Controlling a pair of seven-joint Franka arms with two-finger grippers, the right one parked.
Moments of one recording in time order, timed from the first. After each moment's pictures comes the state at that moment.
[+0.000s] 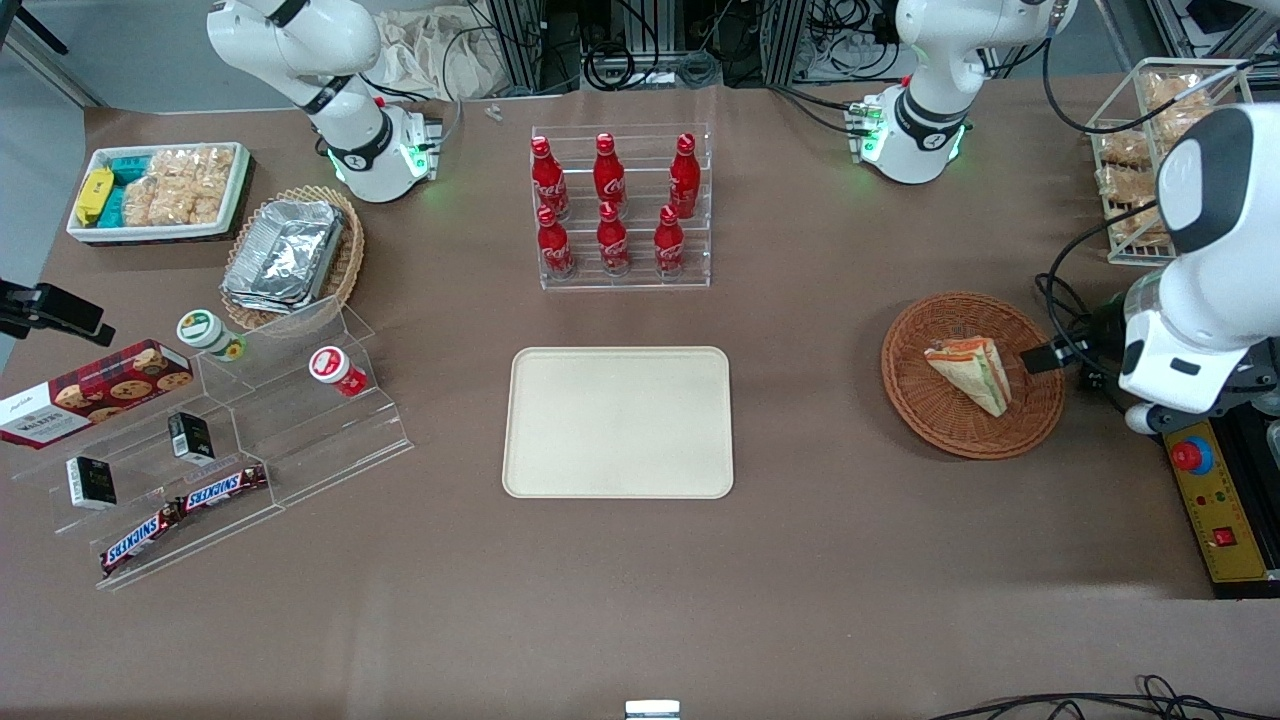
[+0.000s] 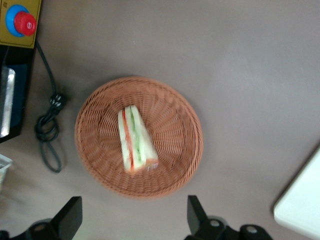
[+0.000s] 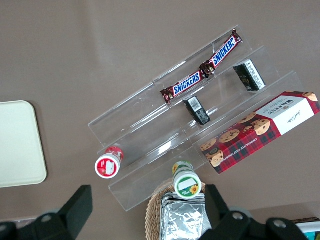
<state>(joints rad) 0.06 0.17 -0.11 -1.71 0.06 1.76 -0.51</state>
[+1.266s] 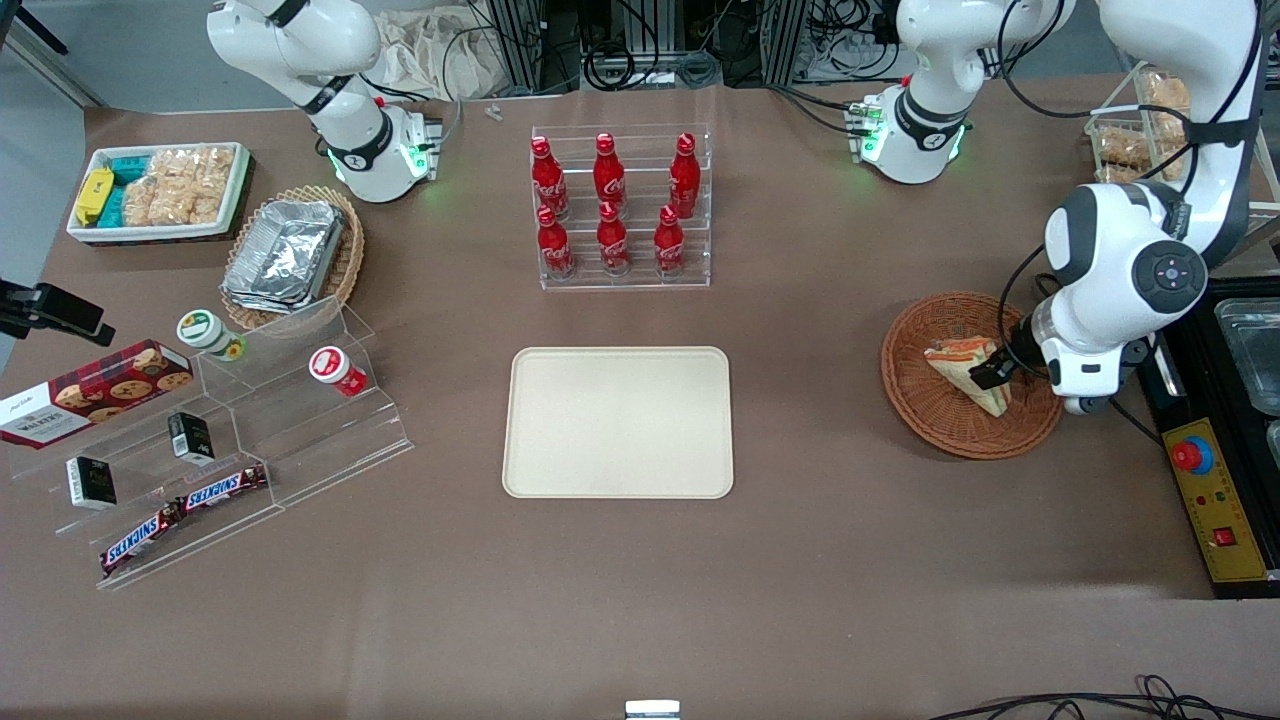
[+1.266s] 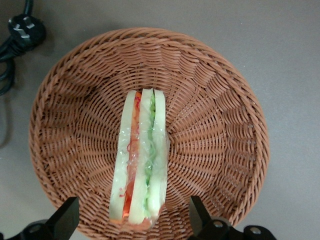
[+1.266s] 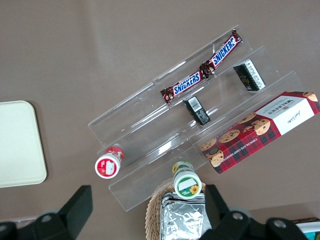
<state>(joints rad) 0.11 0.13 -0.11 -2.25 0.05 2.27 -0.80</state>
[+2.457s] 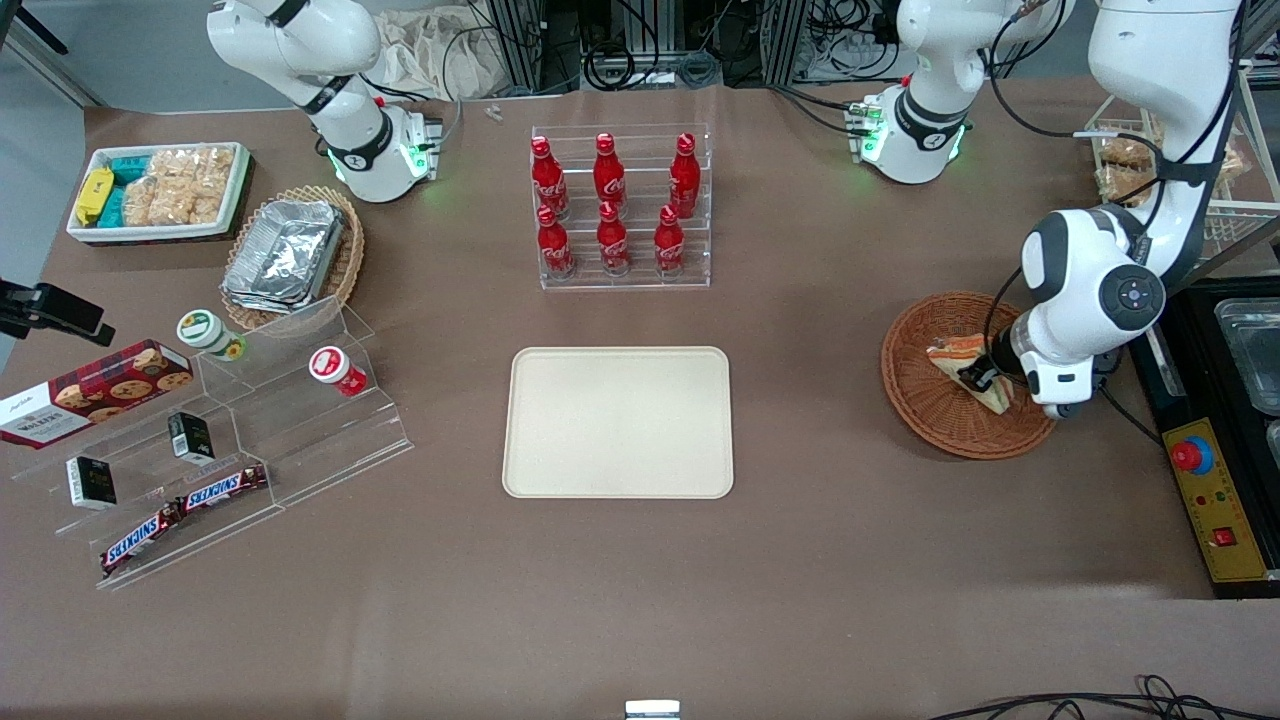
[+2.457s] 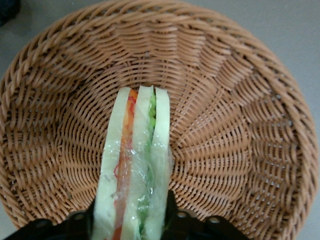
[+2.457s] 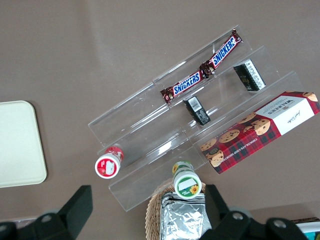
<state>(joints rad) 0.13 0.21 -0.11 -2.31 0.05 2.41 -0.84</state>
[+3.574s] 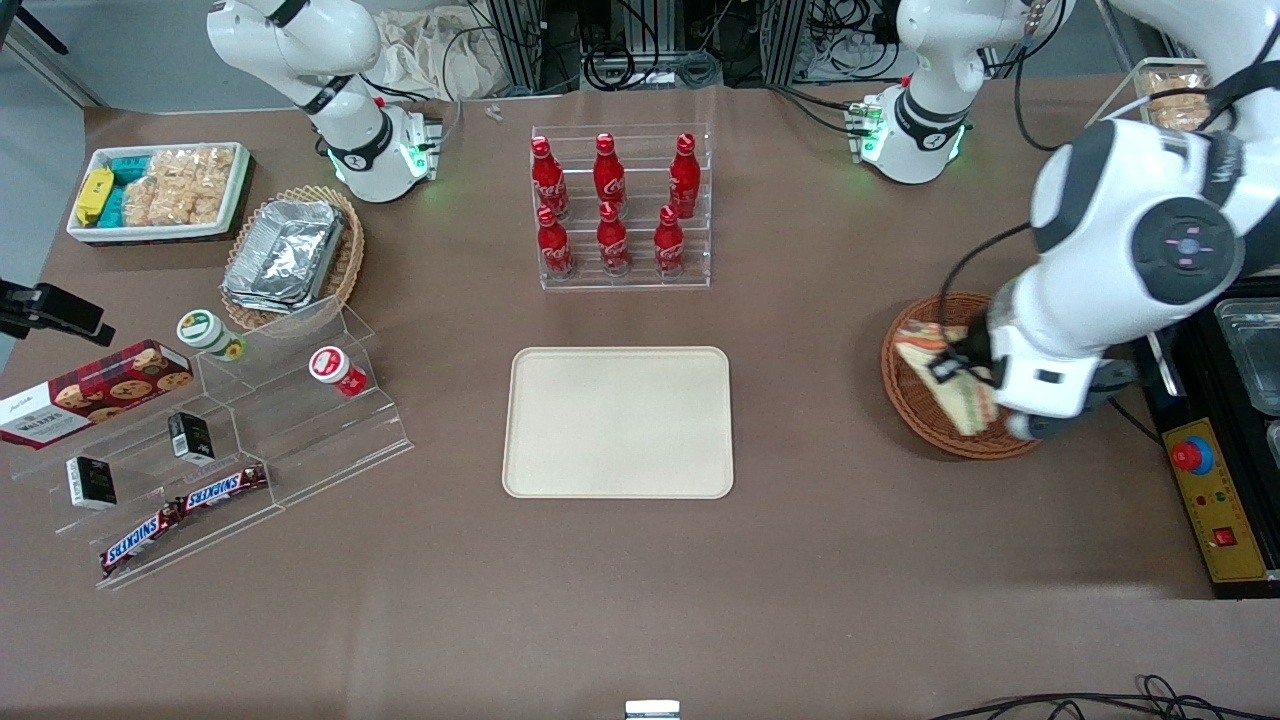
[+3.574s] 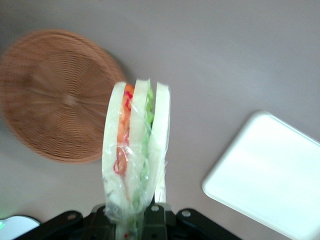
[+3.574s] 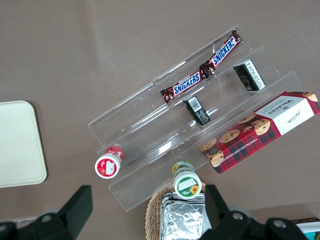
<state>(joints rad) 0.12 0.30 -0.51 -1.53 0.05 1.67 -0.86</state>
